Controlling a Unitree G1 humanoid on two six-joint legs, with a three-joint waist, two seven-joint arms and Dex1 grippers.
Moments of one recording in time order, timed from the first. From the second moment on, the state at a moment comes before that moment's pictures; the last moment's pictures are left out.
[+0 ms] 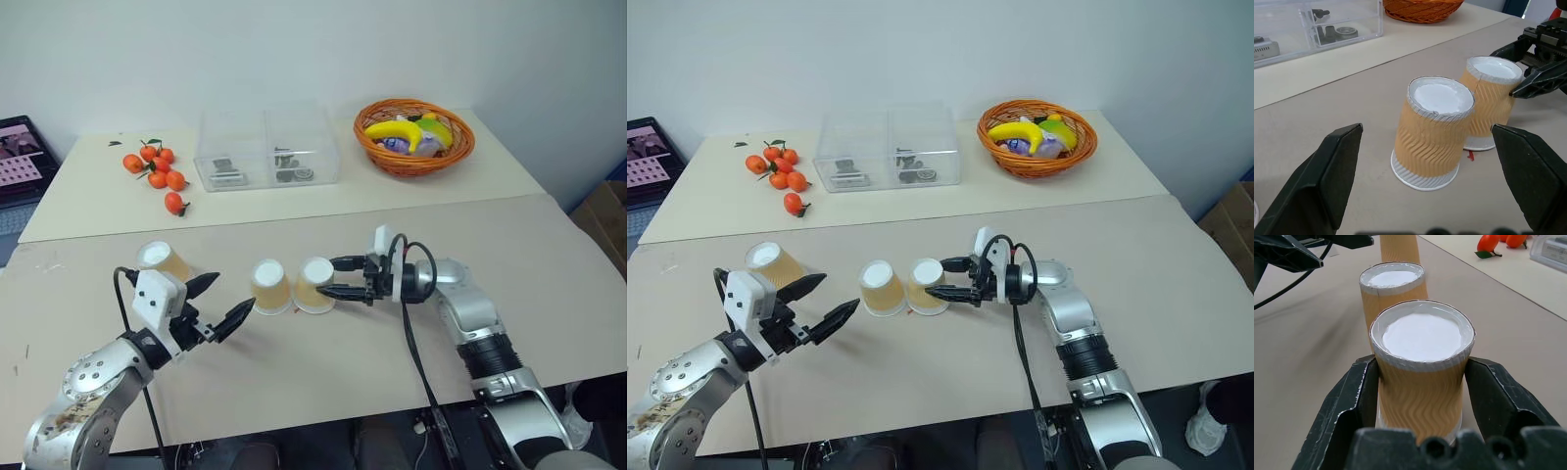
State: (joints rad) left arm 0.18 0.57 0.26 -0.62 -0.59 0.50 -0.56; right arm -0.58 -0.37 0.17 0.20 0.26 0.26 1.16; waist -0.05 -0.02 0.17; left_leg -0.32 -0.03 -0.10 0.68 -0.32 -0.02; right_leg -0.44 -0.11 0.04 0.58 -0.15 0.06
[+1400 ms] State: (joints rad) left arm 0.35 0.40 0.53 -0.59 -0.81 0.53 -0.38; right arm -0.54 -0.65 -0.01 0.08 0.46 0.49 1.26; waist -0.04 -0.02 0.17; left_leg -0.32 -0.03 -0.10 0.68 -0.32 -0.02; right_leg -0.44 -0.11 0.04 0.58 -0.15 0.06
